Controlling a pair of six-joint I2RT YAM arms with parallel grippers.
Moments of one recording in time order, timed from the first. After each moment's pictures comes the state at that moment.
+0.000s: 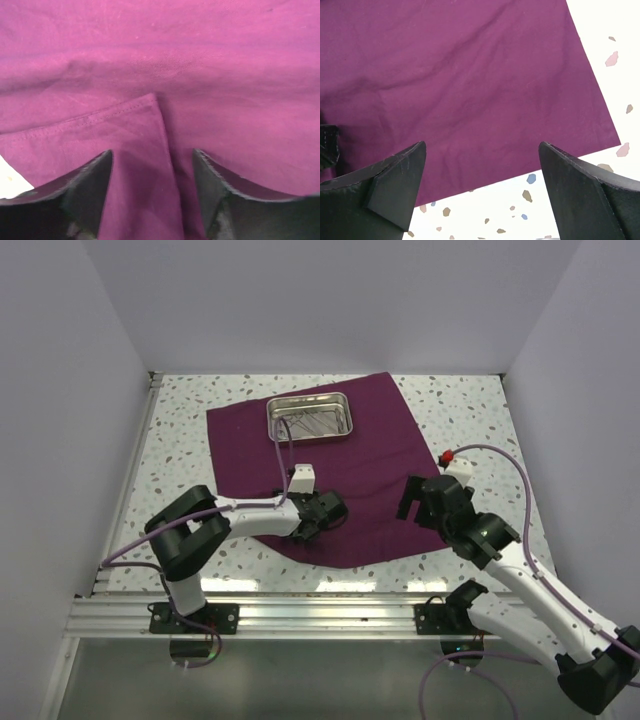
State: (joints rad) left arm -1.00 1.77 1.01 -0.59 -0.84 -1.00; right arm 0.61 0.80 0.73 -0.71 0.45 0.67
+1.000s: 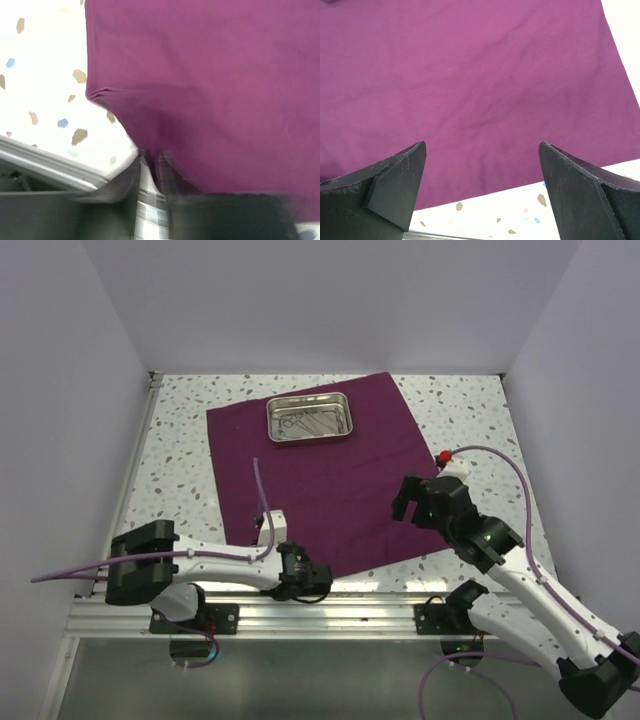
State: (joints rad) left arm -1.38 1.53 0.91 -1.26 -0.76 -1.70; right arm 0.61 0.78 0.71 -0.65 0.36 0.63
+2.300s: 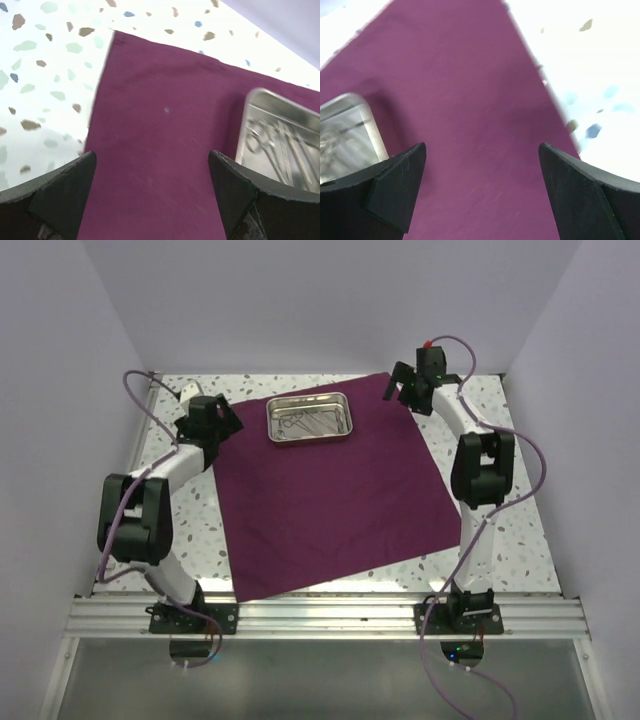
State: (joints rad) left arm -0.13 1.65 1.03 0.07 -0.31 -0.55; right arm 0.14 2.20 1.92 -0.50 -0.02 0.47
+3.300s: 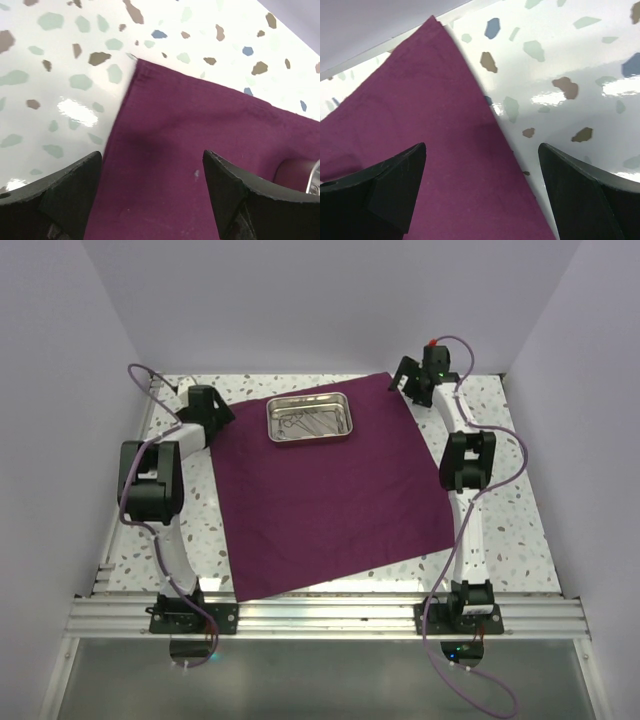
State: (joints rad) left arm -0.01 2.03 1.32 0.07 -0.25 -0.57; right arm 0.04 2.69 2.51 -0.57 -0.10 0.47
